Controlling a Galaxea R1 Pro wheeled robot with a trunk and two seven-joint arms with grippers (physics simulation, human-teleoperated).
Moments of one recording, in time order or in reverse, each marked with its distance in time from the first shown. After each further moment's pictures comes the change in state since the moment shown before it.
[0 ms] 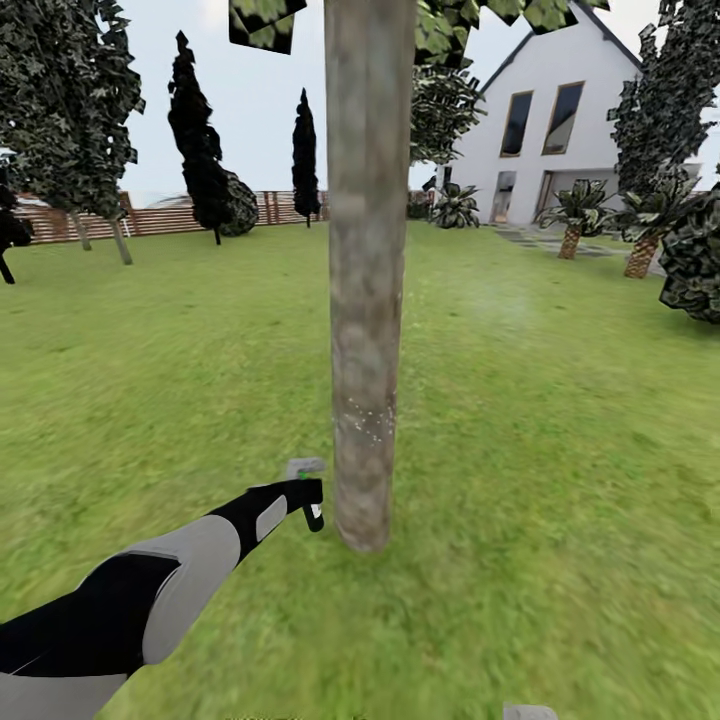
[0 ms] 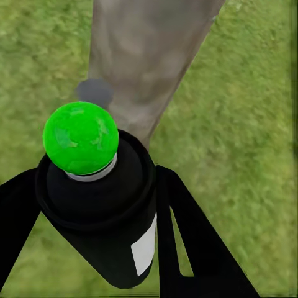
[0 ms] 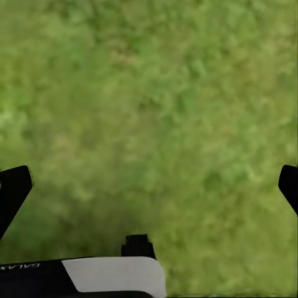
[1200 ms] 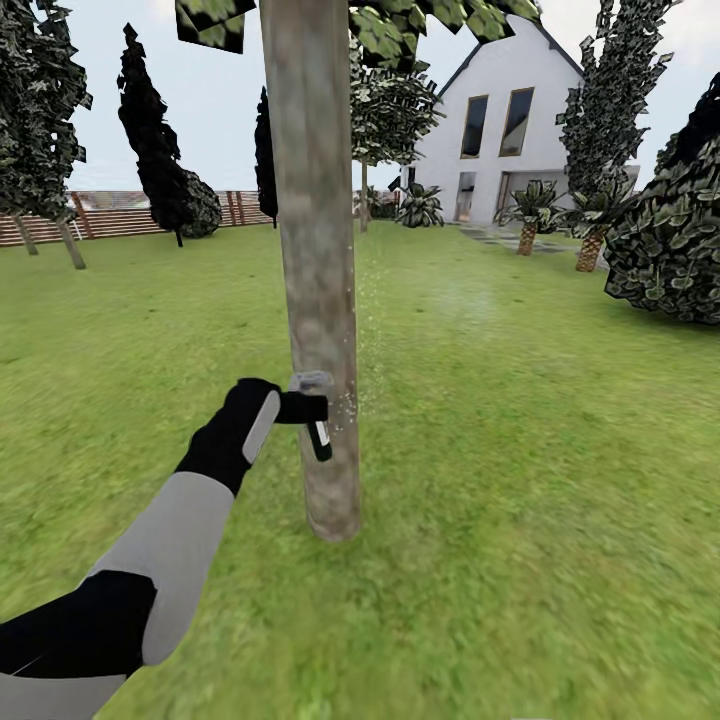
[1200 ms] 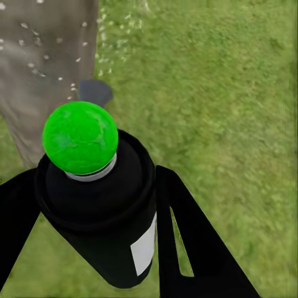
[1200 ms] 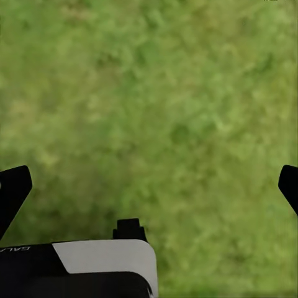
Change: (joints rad) left arm 0.000 0.002 -0.016 -0.805 0.006 0.785 0.001; right arm 0.001 -0.002 0.000 0.044 0.001 0.001 -0.002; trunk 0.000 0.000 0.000
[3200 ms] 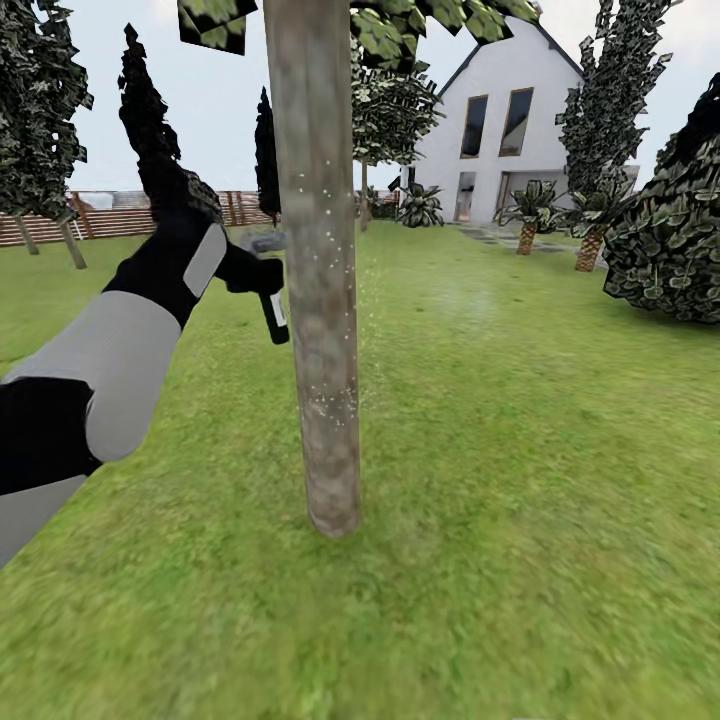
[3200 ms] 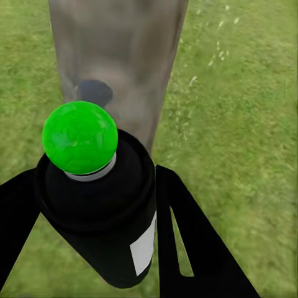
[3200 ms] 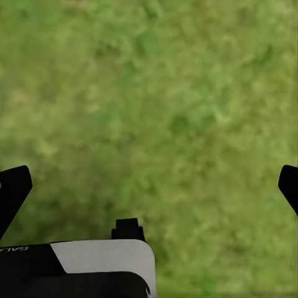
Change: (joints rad) left arm -0.611 0.108 0.007 0.345 -0.003 0.091 -0.001; right arm 0.000 -0.003 0.000 0.001 0.000 0.000 0.000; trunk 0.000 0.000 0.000
